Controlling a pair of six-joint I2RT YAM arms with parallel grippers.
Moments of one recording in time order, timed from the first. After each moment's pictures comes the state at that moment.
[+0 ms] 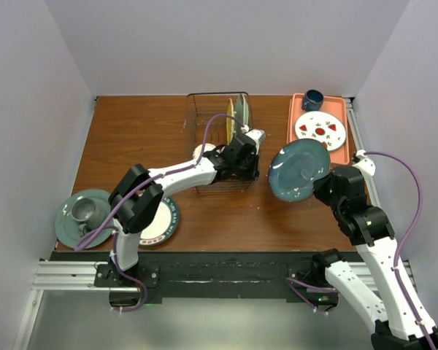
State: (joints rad) left arm -0.87 1.96 1.46 -0.20 0.02 -0.49; right arm 0.29 0.65 0.87 -0.82 0.38 0.78
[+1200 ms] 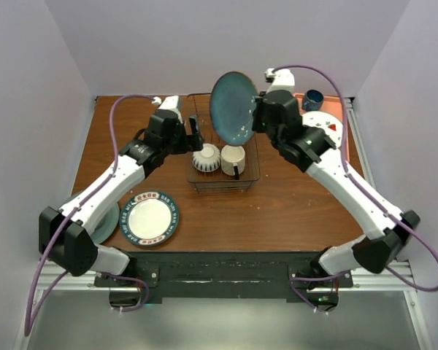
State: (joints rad) left arm -0.51 1.41 1.24 -0.40 -0.14 -0.49; right arm 0.66 1.41 1.59 -0.52 0.48 0.35
